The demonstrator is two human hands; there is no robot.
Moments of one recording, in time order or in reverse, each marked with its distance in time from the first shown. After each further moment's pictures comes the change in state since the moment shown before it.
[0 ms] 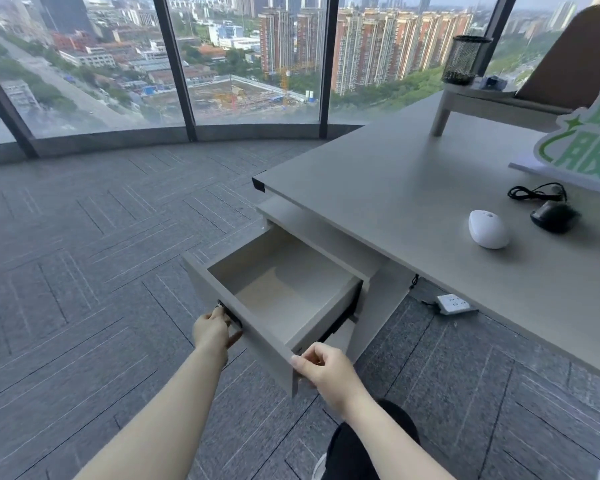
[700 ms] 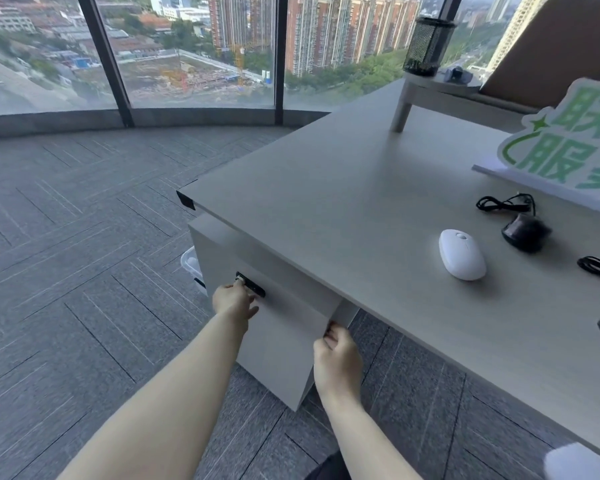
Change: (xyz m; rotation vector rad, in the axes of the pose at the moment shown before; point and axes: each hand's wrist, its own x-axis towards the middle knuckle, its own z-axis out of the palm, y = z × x) left_hand 0.038 0.013 0.195 0.126 -0.184 -0.060; right_hand 0.084 -0.016 -0.073 0.089 0.649 0.163
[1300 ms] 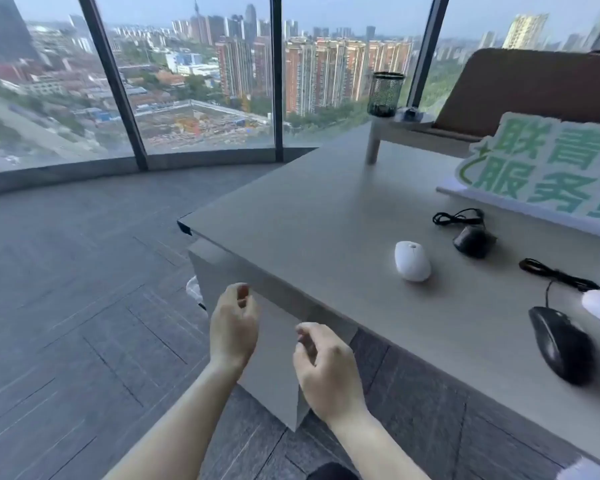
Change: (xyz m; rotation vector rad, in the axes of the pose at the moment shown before) left_hand -0.156 -0.001 -0.015 0.612 -0.015 0.823; right_hand -0.051 -0.027 -0.078 -0.215 -0.166 -0.600
